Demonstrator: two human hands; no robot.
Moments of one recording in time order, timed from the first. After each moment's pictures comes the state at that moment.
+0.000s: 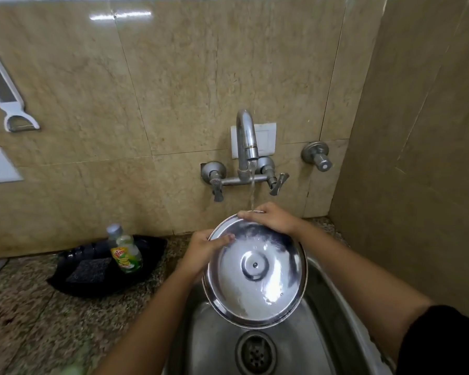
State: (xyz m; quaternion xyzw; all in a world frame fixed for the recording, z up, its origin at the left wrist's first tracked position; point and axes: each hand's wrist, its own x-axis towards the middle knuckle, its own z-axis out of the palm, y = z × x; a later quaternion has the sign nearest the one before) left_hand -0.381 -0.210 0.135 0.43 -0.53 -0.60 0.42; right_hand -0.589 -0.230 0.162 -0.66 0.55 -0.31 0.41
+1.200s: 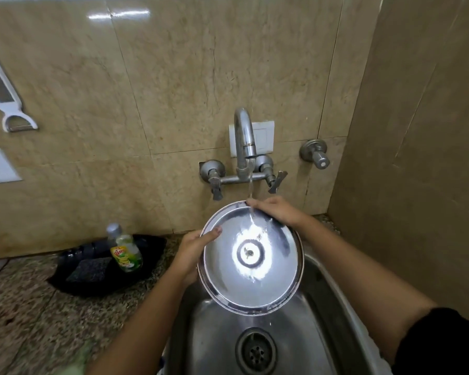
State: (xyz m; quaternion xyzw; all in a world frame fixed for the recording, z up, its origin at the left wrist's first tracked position) left_hand -0.370 -0.211 0.132 0.44 -0.45 -0.65 0.43; right_hand -0.600 -0.229 0.169 -0.60 0.59 -0.35 0.40
